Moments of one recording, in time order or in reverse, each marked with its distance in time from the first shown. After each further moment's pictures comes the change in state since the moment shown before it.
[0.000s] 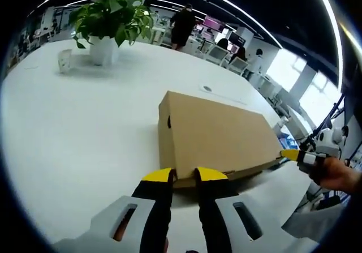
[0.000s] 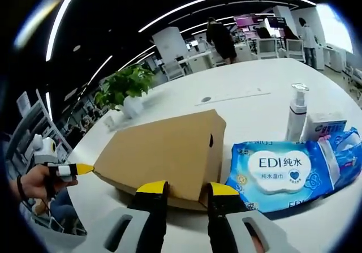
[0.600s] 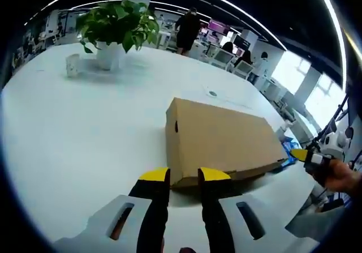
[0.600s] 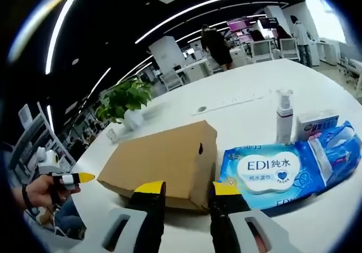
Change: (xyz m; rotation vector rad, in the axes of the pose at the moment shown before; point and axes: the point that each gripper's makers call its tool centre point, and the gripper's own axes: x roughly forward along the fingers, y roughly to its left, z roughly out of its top) left arm -0.027 0.008 0.006 0.010 -0.065 0.058; right arm -0.033 -0.031 0.016 0.037 -0.088 0.003
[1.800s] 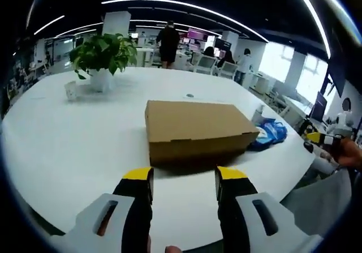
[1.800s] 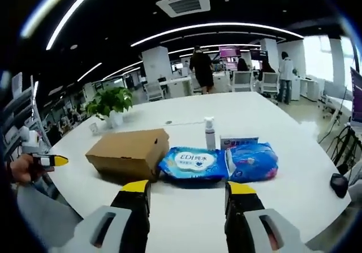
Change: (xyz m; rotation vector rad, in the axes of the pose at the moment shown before) left arm -0.064 -0.054 -0.041 0.178 -0.050 -0.031; right arm -0.155 -0.052 -0.010 -0.170 -0.118 -0.218
